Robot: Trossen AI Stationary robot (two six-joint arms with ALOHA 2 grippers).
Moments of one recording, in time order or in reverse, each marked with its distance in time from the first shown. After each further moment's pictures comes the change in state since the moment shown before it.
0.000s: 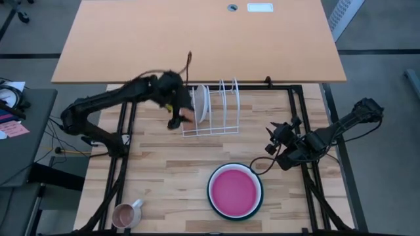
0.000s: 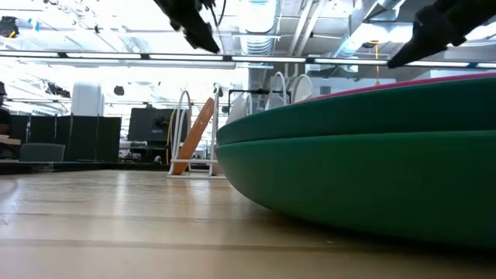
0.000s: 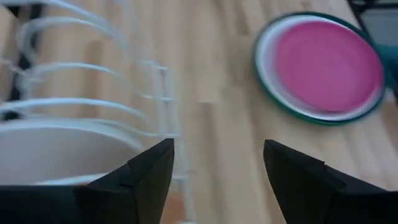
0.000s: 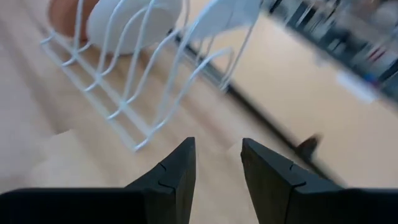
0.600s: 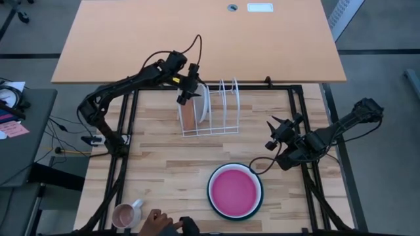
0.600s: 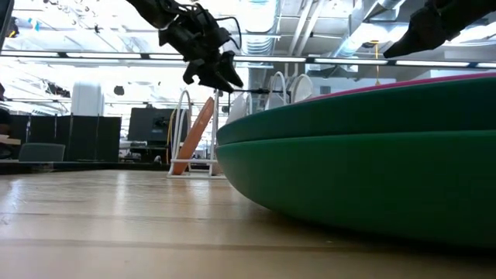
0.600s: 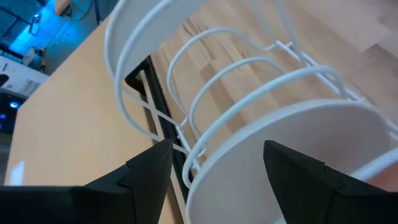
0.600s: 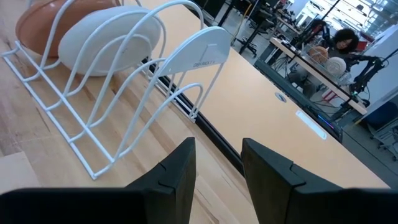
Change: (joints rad) left arm 0.348 0.245 0.000 0.378 0.119 0.815; right arm 0.000 0.000 0.000 -0.007 0.219 -0.157
